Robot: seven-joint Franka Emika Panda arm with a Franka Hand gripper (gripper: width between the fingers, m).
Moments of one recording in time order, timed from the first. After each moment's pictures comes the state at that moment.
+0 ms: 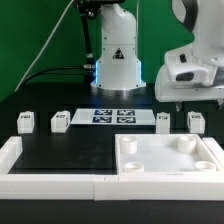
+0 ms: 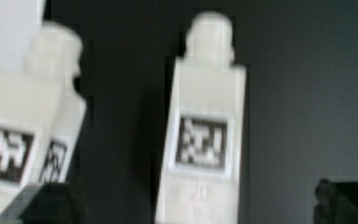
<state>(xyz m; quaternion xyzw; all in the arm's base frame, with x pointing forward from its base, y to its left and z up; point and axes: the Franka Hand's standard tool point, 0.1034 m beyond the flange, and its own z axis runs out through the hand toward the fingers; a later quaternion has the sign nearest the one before) 0.397 0.166 0.047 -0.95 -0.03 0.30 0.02</state>
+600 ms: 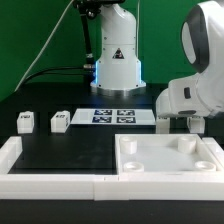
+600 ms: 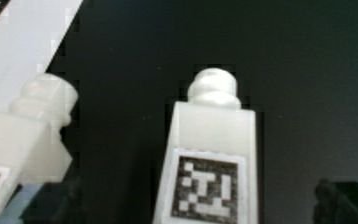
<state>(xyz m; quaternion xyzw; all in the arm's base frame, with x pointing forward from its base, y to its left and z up) 0.382 0.167 0.018 -0.89 -0.03 0.46 0.01</state>
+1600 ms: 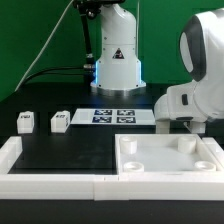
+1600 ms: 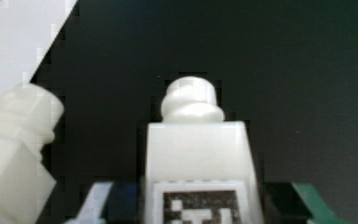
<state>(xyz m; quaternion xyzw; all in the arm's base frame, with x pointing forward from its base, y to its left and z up) 0.371 0.166 0.009 -0.89 -0.03 0.46 0.00</state>
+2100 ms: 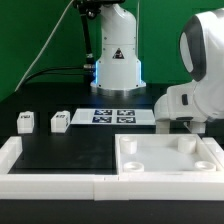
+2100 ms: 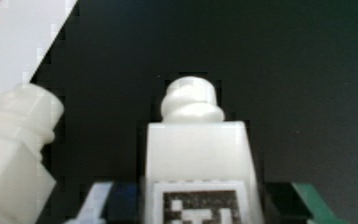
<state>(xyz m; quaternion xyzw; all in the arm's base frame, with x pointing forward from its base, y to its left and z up) 0.371 0.165 0.012 -0.88 -0.03 0.47 0.01</state>
